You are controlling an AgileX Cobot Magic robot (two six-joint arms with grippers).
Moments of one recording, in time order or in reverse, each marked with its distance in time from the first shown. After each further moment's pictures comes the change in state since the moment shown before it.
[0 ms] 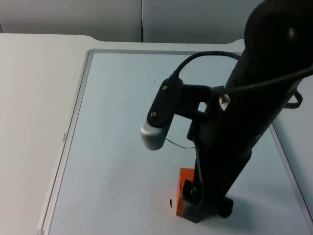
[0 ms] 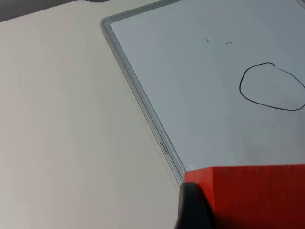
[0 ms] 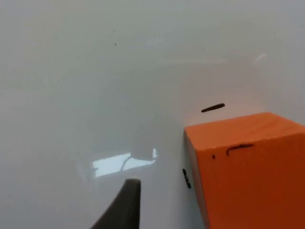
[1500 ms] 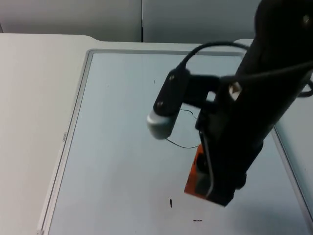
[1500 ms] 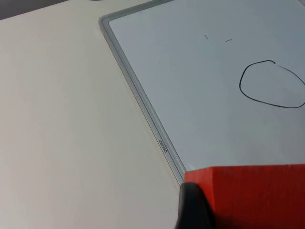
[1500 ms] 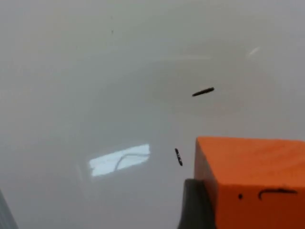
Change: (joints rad) right arm 0.002 -0.086 -0.002 -0.037 0.063 0.045; left arm 0.000 0.000 0.022 0.002 -0.020 0.000
